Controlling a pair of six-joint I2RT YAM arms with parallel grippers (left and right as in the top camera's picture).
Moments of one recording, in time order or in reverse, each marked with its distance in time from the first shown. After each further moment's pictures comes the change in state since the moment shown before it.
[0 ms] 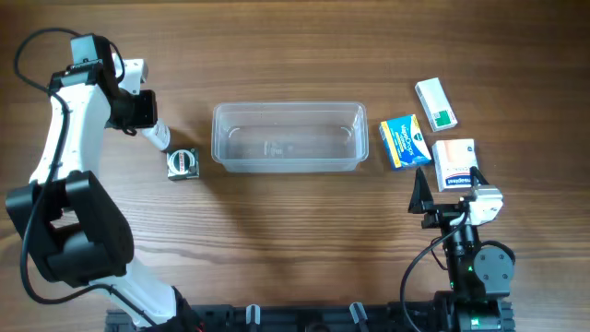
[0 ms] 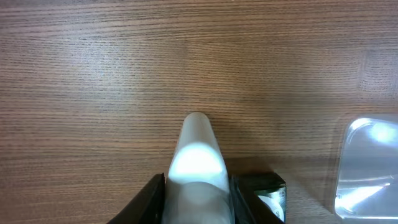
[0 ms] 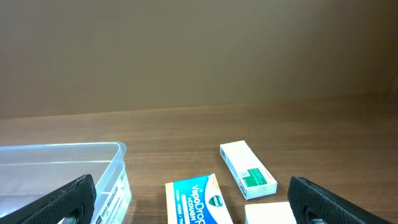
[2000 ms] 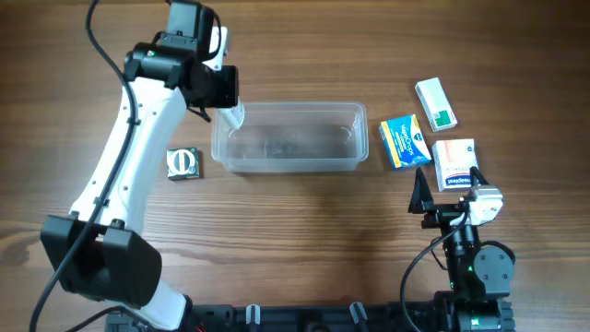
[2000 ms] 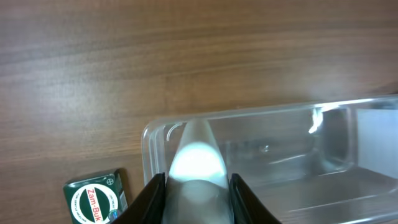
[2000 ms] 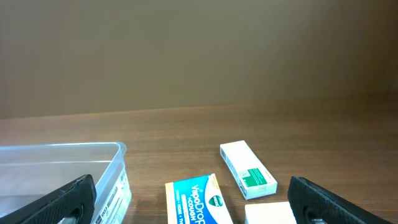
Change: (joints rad) left arm -0.438 -0.129 0.174 -0.146 -0.045 -0.335; right arm 0.000 0.000 0.000 0.000 0.000 0.000
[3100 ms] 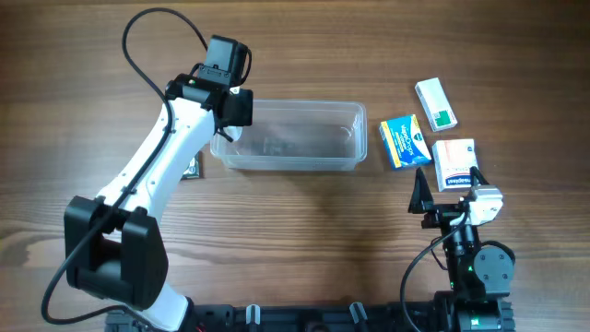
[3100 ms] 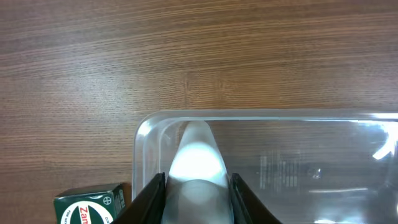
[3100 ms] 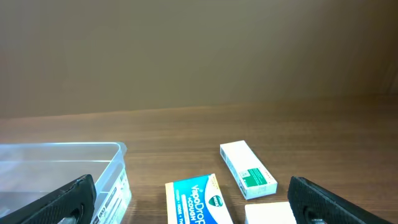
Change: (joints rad) left arm -0.092 0.006 -0.256 0.261 -0.220 -0.075; right arm 0.000 0.000 0.000 0.000 0.000 0.000
